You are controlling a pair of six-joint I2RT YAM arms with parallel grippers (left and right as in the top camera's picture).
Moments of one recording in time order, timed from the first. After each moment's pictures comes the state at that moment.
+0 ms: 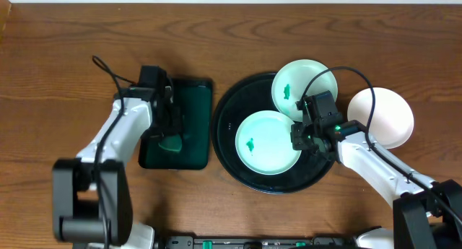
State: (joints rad) left arm -0.07 1.66 1.05 -0.81 0.09 -0.23; right arm 0.35 1.54 0.78 -0.42 -0.10 0.28
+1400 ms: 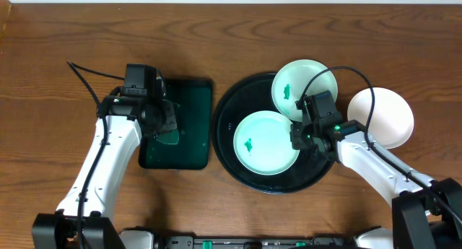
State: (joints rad) left arm -0.07 1.45 1.05 -0.86 0.10 -0.25; right arm 0.36 1.55 0.78 -0.40 -0.10 0.28
